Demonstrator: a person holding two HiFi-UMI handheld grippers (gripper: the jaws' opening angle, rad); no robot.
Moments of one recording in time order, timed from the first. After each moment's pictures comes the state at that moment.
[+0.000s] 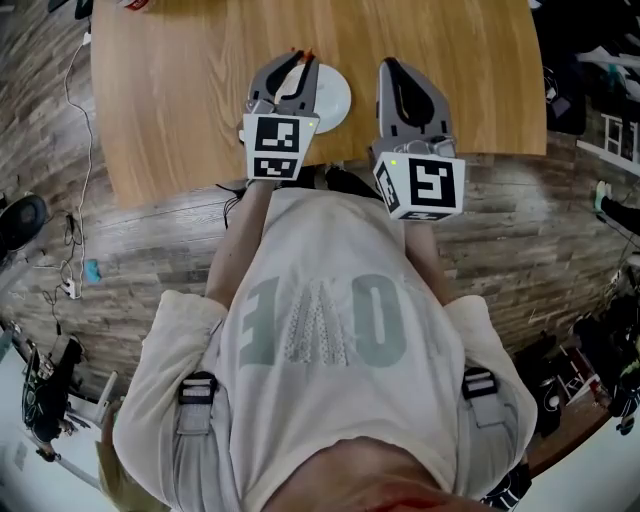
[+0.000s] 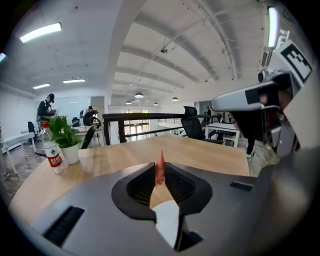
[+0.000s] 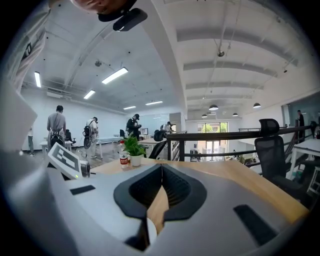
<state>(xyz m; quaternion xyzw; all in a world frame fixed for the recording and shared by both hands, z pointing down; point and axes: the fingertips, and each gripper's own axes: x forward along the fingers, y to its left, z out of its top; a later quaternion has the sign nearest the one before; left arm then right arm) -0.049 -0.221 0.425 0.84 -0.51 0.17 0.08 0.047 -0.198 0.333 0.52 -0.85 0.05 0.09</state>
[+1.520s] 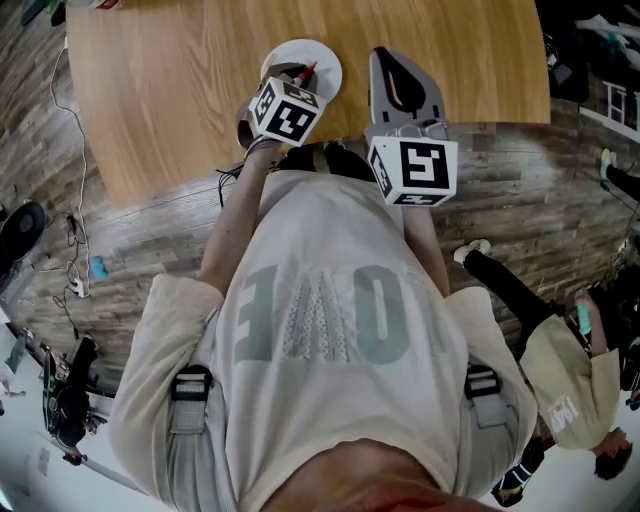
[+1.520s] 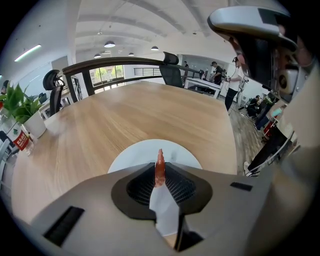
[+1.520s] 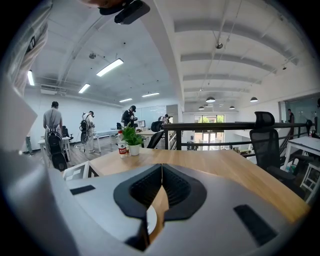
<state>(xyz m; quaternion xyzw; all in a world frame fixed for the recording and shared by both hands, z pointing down) -0.017 -0.174 0.562 0.81 -0.35 0.42 0.20 0.060 -0.185 0.368 0.53 -0.83 0.08 0.12</state>
